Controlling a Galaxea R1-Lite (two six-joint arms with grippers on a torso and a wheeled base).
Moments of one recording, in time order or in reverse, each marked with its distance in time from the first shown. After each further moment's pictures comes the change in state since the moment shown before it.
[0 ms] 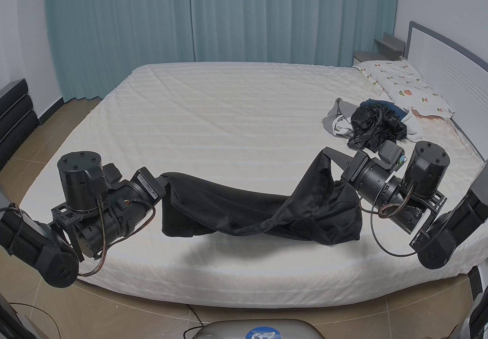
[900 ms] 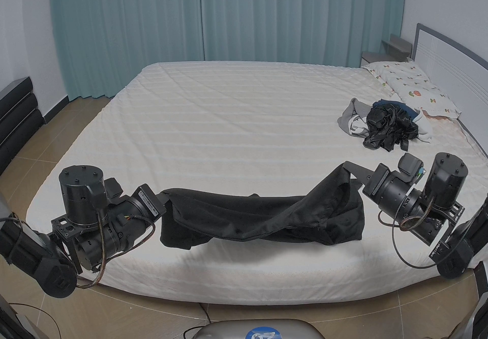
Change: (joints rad) left arm -0.030 -0.026 0.074 0.011 -0.001 0.001; right arm -0.042 -0.144 0.187 0.005 0.002 -0.003
